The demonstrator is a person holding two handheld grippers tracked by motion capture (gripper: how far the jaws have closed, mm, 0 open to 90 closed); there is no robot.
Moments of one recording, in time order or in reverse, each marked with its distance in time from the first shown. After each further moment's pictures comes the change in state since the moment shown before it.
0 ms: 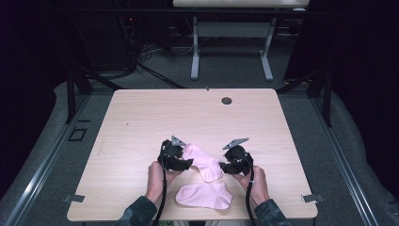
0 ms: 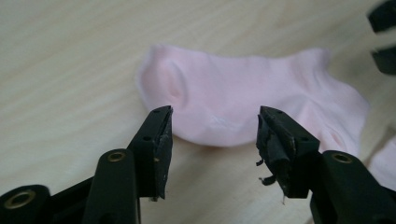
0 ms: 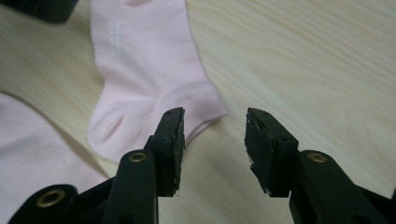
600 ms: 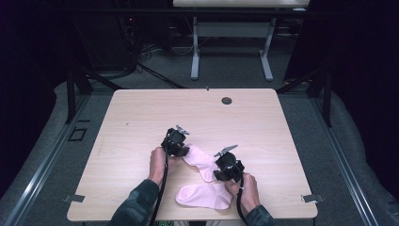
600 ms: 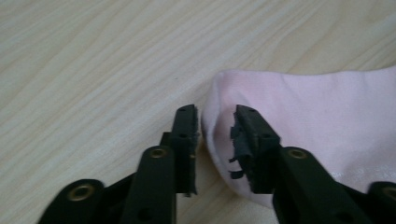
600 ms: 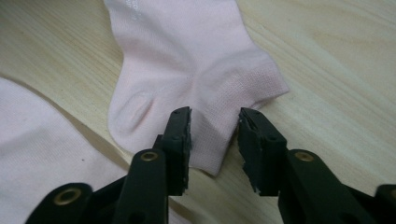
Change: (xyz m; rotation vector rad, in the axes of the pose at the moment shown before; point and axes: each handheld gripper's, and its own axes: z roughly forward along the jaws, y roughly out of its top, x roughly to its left) left arm 0.022 0.022 0.050 0.117 0.024 0.098; right arm 0.023 -0.006 0.028 0.083 0.007 0.020
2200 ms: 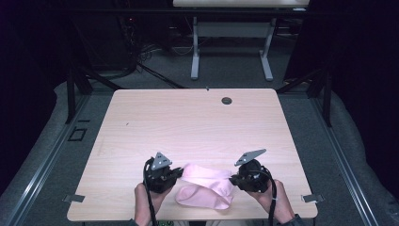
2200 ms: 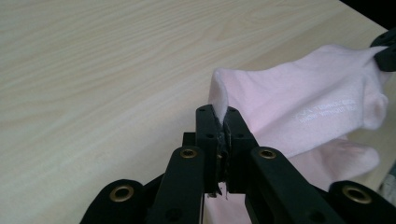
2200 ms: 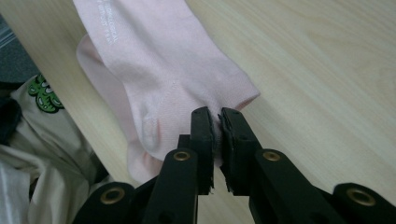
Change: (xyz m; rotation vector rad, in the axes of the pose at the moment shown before) left arm -0.067 -0.091 -0.113 -0.295 -0.131 -0.128; right arm -0.006 -0.033 -0.101 -0.052 0.163 -0.128
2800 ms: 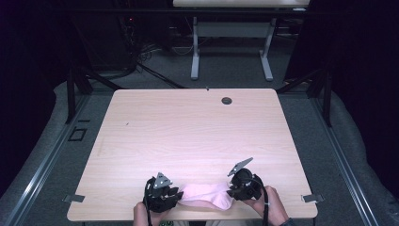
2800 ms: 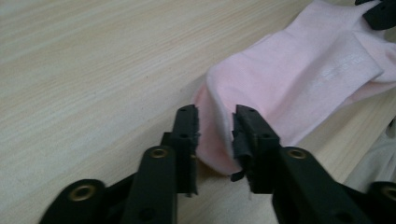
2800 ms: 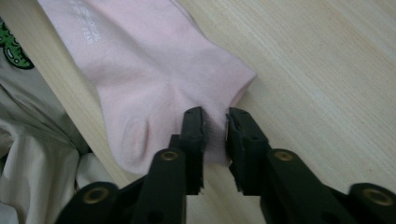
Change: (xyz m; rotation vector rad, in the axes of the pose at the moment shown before) left arm 0.001 -0.050 0.014 0.145 -0.023 -0.030; right arm 0.002 -0.017 0.043 0.161 0.029 -0.015
